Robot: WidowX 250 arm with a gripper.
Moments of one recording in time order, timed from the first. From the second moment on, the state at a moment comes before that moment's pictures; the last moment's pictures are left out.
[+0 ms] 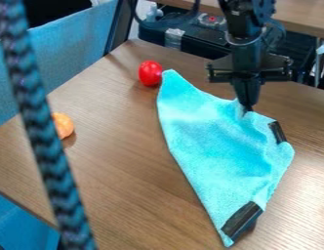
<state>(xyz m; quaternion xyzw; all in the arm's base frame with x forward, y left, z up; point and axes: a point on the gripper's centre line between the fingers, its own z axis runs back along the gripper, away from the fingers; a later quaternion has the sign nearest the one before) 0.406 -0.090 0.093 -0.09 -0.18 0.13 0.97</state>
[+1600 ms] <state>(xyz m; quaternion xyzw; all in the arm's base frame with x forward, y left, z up) 0.298 0.133 0.062 0.01 -0.17 0.14 0.98</state>
